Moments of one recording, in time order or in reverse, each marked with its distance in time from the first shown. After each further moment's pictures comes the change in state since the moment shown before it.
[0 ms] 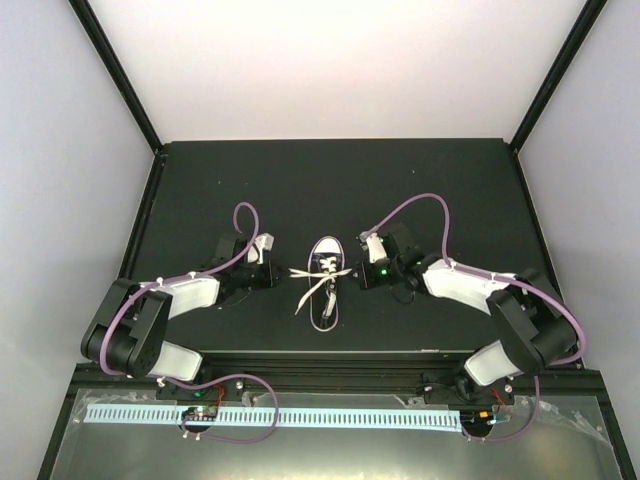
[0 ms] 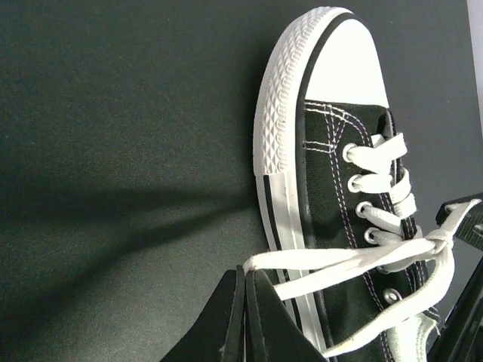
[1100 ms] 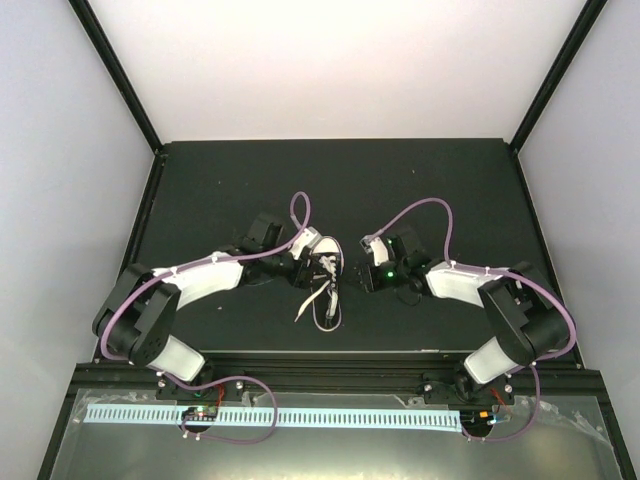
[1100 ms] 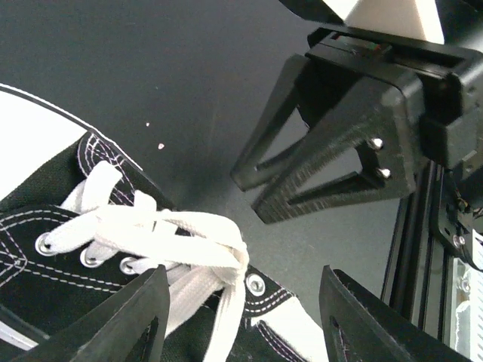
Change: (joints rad) left arm -0.222 0.081 0.264 -0.156 0.163 0.468; right arm -0.073 0.051 -0.055 0.117 -0.175 -0.067
